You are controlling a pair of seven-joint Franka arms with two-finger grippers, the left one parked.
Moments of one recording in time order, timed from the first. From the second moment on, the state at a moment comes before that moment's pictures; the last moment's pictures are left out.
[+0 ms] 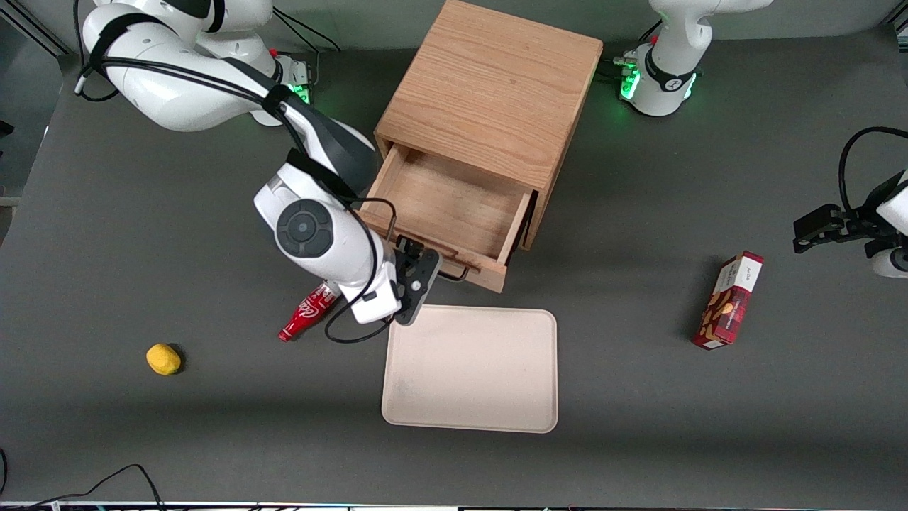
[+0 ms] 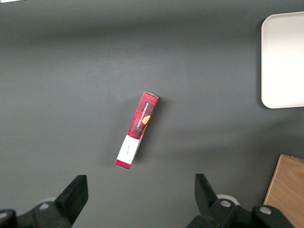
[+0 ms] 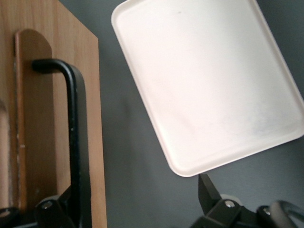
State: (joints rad) arm 0.00 0.81 0.81 -1.24 -0.38 1.90 -0.36
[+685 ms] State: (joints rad) arm -0.01 0.85 0.77 -1.14 -0.33 1.90 -0.40
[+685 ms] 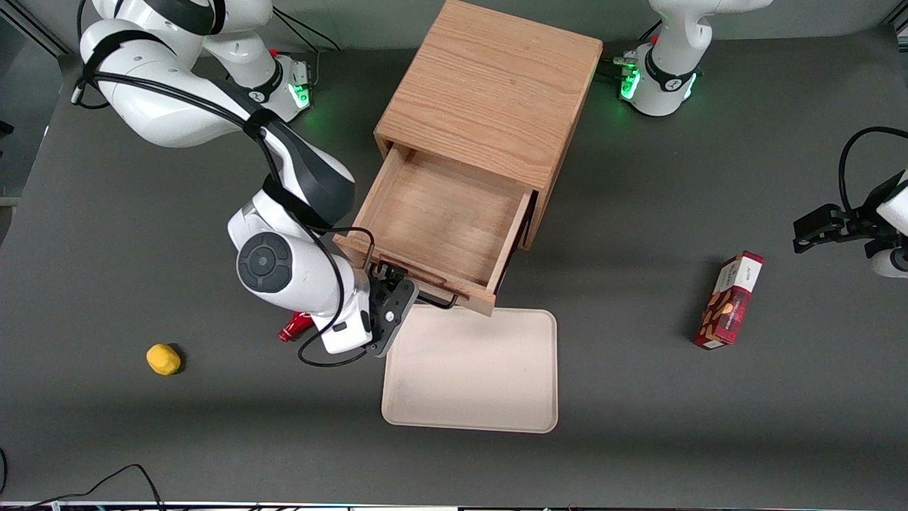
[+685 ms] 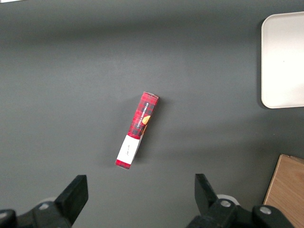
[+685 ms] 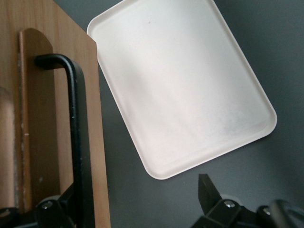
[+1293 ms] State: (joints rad) arm -0.01 0.89 0.75 -1.08 -0.32 1.90 -0.48
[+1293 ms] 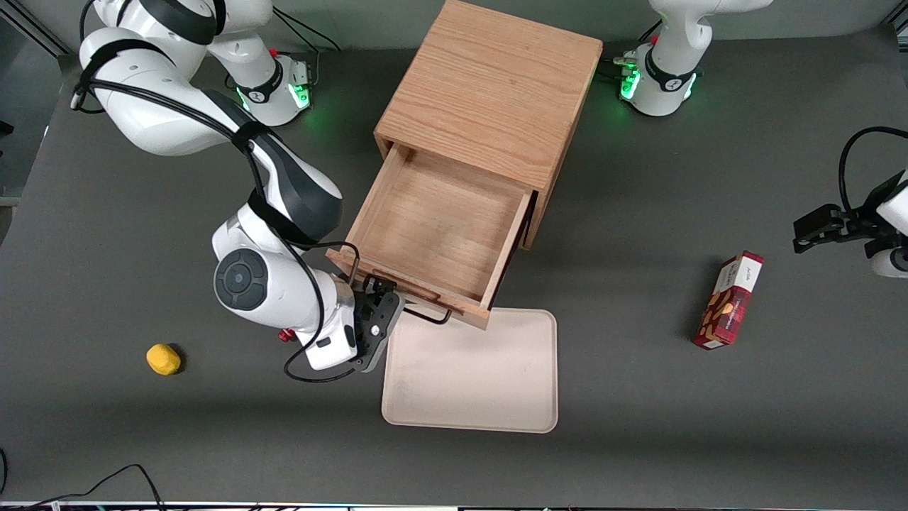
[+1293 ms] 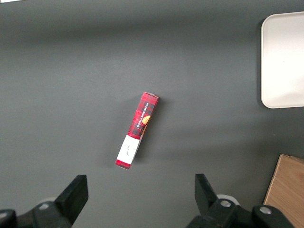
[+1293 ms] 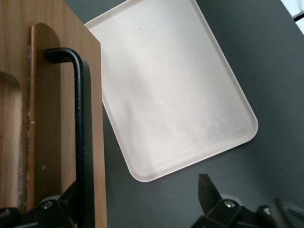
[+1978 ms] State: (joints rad) arm -0.06 0.80 0.75 -0.99 -0.23 1.74 -0.27
